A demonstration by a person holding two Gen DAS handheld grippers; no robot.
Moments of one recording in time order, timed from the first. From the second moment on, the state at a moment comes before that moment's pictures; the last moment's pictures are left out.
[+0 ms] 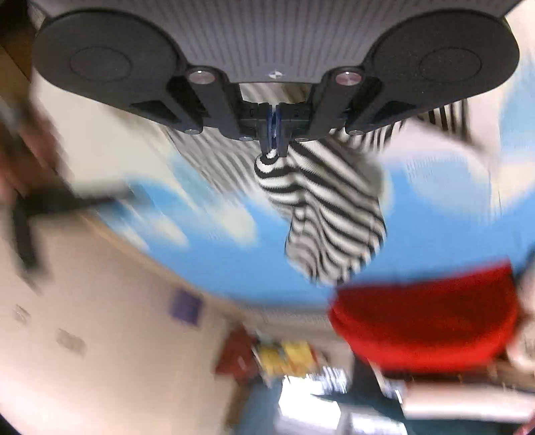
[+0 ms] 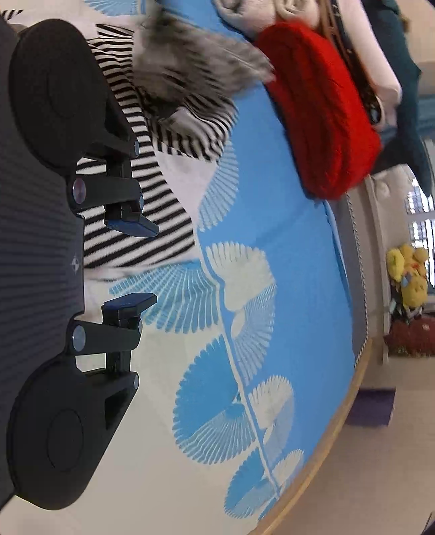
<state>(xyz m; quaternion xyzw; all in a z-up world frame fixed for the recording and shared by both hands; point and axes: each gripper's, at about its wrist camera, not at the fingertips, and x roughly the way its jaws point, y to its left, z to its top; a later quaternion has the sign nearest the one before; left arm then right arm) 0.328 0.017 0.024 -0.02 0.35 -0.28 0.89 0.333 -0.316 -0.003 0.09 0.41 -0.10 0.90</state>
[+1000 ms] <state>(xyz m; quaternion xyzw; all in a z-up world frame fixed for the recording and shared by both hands) 0.347 0.093 -0.054 -0.32 0.49 0.02 0.81 0.362 -0.215 -0.066 0.27 0.50 0.14 0.81</state>
